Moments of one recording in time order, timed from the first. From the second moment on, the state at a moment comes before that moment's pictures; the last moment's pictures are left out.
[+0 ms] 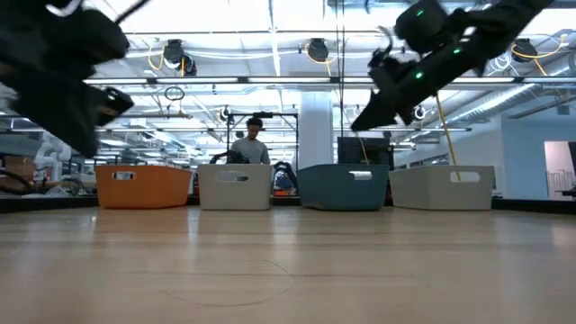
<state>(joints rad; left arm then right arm) -0.35 1.07 0.50 -0.37 -0.12 -0.20 -0.37 1.26 0.60 0.14 0.11 0.11</state>
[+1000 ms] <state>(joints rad) -0.93 1.57 0.74 -0.51 -0.11 -0.64 0.00 1.12 0.50 0.26 0.39 0.10</state>
